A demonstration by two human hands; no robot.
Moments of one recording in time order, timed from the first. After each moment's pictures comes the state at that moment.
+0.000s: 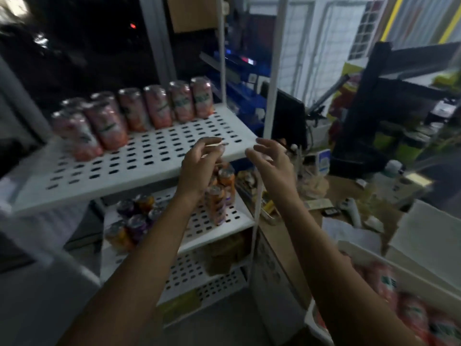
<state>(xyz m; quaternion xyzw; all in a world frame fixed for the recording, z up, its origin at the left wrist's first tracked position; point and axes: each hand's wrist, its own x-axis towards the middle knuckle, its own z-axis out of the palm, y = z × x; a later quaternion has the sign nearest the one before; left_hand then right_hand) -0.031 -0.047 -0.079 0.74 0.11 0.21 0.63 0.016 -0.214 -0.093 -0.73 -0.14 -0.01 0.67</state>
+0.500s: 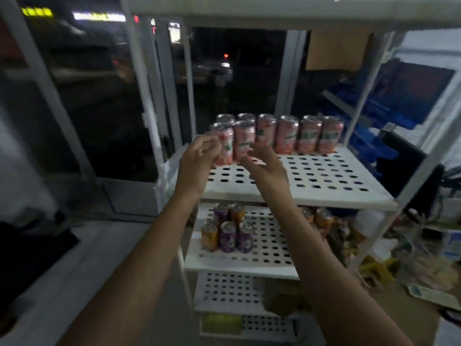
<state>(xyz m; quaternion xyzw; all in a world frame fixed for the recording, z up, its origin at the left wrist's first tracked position) -0.164 0.144 -0.030 0.68 0.24 0.41 0.56 -0.057 0.023 -0.045 -0.70 -0.34 0.09 0.62</state>
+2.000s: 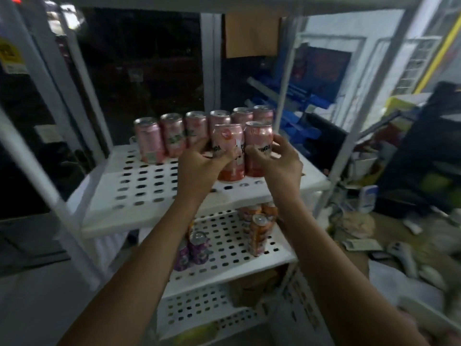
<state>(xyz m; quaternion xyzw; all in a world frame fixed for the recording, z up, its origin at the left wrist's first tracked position) -0.051 0.093 -0.033 0.75 0.11 0.34 0.56 0.031 -0.044 -0.043 -0.75 -0.14 -0.10 0.64</state>
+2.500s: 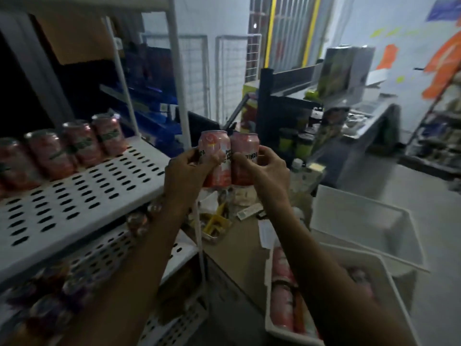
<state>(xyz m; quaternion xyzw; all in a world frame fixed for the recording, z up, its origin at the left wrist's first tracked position) 0.022 -0.141 -0.041 0.79 -0.04 0.18 0.58 0.023 -0.309 -0.055 -0.77 0.04 -0.25 0.58</state>
